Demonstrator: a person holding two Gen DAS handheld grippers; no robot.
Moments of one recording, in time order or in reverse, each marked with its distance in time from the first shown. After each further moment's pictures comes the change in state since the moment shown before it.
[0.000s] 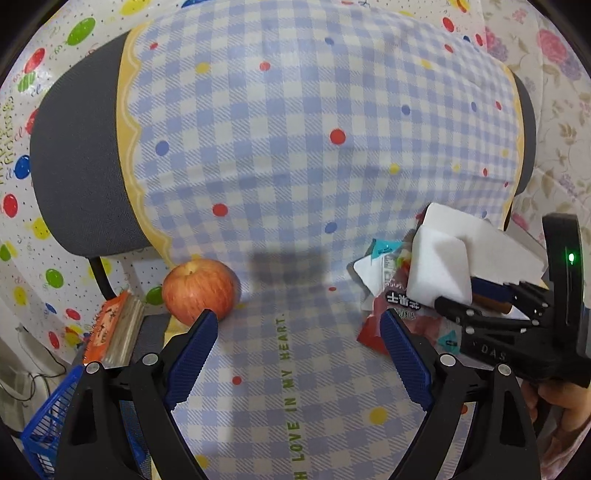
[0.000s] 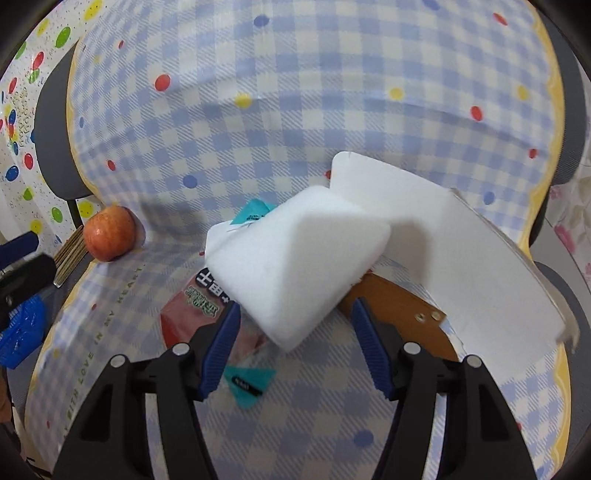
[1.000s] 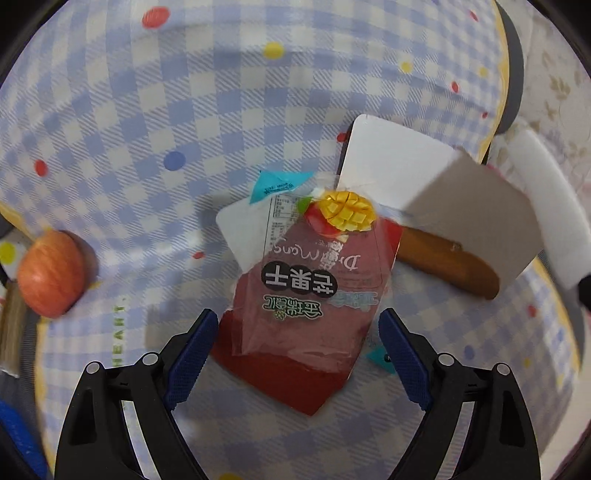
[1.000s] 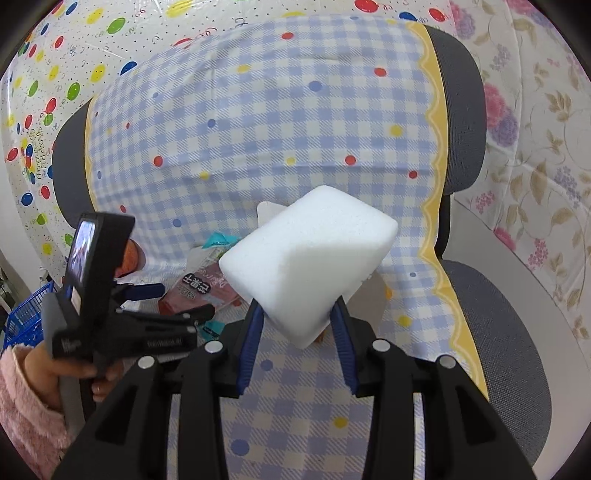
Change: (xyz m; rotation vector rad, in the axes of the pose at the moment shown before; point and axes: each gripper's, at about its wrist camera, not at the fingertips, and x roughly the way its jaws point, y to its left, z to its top) left arm 0.095 -0.092 -0.002 0.021 0.205 -0.186; right arm -0.110 -0.062 -0.037 0.062 -0.152 -0.048
